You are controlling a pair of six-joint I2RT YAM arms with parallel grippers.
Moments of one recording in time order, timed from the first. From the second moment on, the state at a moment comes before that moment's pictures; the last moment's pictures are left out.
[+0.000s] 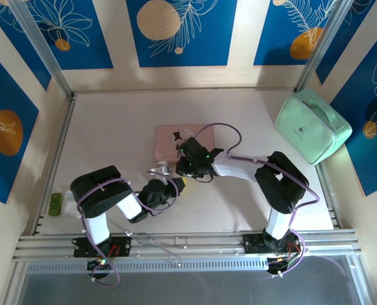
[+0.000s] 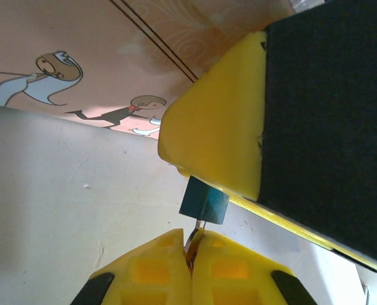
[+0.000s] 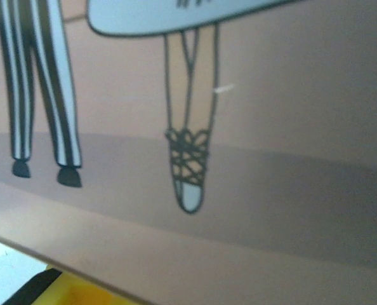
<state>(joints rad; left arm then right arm) -0.91 1.81 0.29 1.16 -0.11 -1.05 0.82 1.77 1.07 -0.32 -0.07 0.92</state>
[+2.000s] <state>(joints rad) -0.89 1.84 0.26 1.29 -0.08 -1.10 0.79 1.86 1.27 -0.60 -0.12 0.92</state>
